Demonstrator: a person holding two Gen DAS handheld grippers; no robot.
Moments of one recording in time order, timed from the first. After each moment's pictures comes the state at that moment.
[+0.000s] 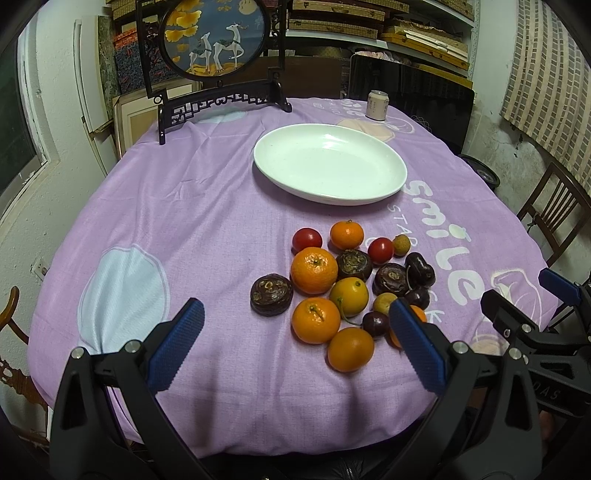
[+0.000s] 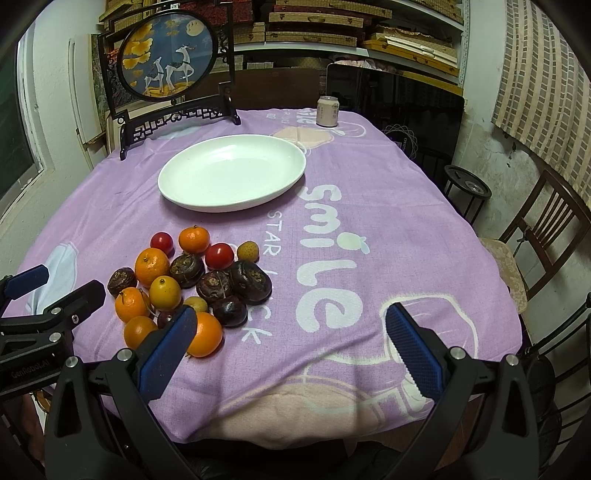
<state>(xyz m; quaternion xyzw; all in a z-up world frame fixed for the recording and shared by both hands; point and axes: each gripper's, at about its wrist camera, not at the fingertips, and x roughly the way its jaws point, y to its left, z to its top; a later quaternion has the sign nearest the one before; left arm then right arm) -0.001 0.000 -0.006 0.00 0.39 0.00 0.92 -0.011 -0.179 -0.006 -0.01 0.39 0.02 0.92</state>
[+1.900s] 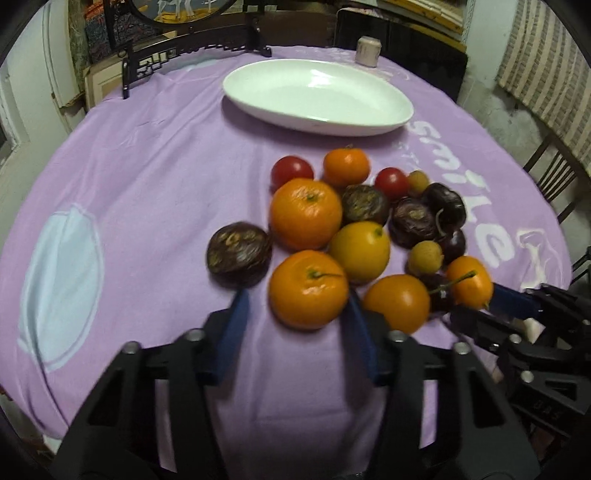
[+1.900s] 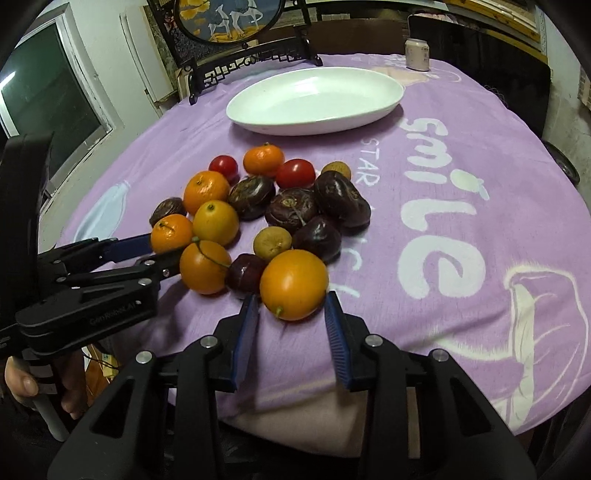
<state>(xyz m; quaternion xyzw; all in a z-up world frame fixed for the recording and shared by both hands) 0.031 -0.004 -0.078 -0.02 0.46 -0.04 0.89 0.011 -0.162 -0.077 0.01 0.46 0.20 0.87</state>
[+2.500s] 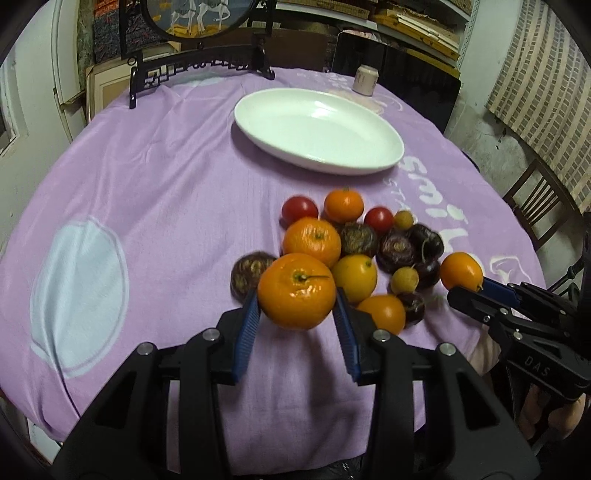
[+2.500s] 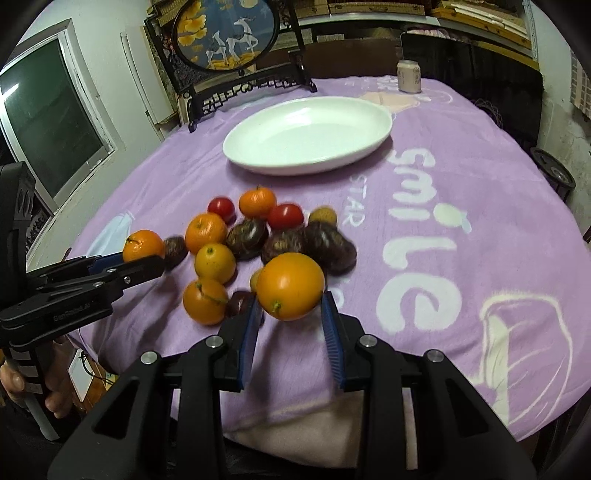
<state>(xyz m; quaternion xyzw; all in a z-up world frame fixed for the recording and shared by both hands) 0.023 0.021 -0.041 -0.05 0.43 -0.06 0.90 0.020 -0.175 -0.047 0.03 0.42 0.20 0.88</state>
